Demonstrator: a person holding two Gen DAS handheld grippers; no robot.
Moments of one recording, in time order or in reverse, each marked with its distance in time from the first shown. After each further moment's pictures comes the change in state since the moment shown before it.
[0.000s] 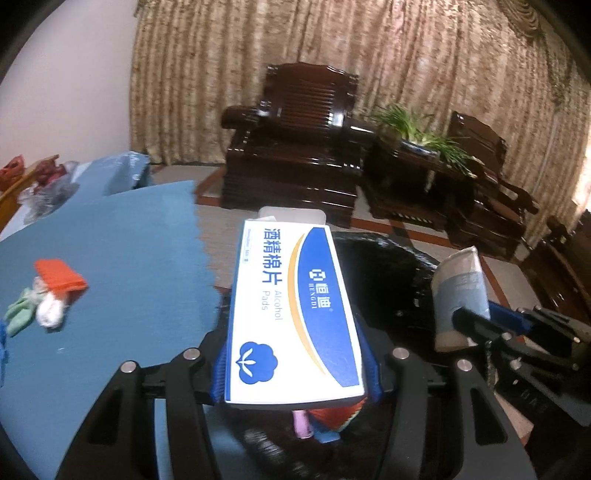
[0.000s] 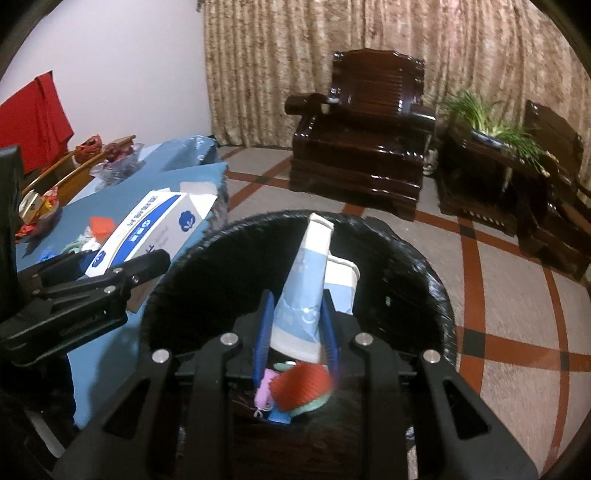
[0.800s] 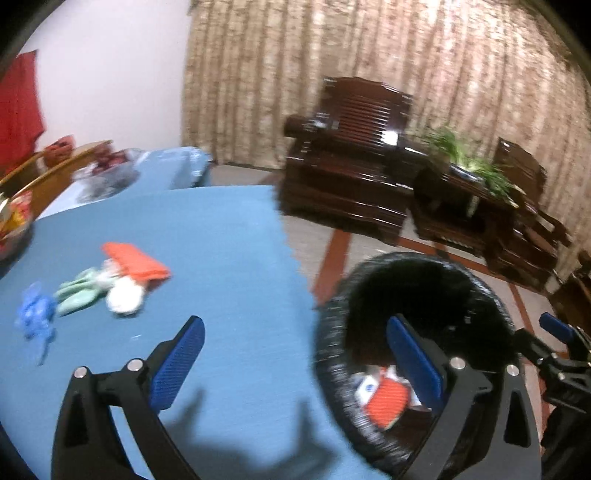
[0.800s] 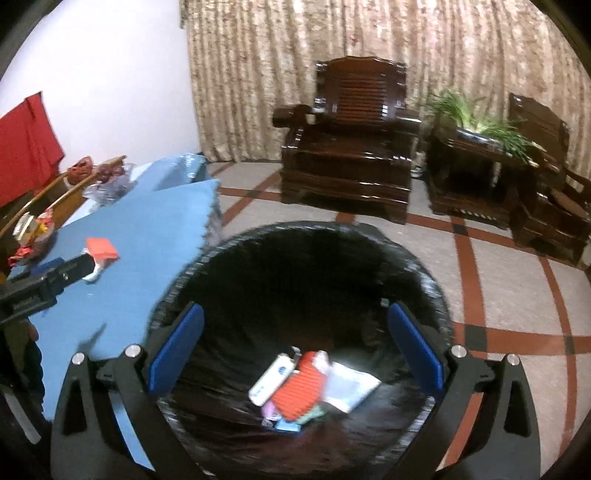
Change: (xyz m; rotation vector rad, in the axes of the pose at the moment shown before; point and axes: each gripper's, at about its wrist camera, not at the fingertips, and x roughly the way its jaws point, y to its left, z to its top) left arm -0.060 0.088 -0.012 -0.134 -0.051 0.187; right arm -0.010 0.015 0.005 0.054 -0.060 -0.001
